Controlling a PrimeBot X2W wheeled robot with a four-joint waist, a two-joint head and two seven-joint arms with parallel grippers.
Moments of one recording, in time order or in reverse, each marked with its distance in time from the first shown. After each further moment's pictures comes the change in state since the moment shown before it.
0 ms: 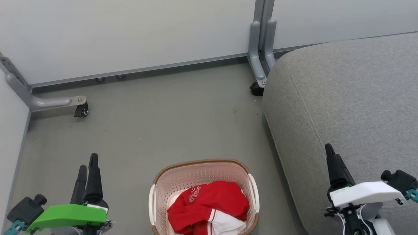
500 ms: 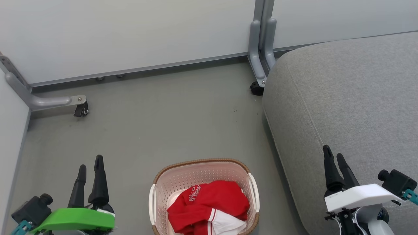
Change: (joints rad) left arm 0.028 0.008 -0.028 -0.035 0.205 0.000 -0.048; right arm 0.015 -0.003 0.020 -0.014 -0.193 0.000 -0.050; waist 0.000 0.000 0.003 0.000
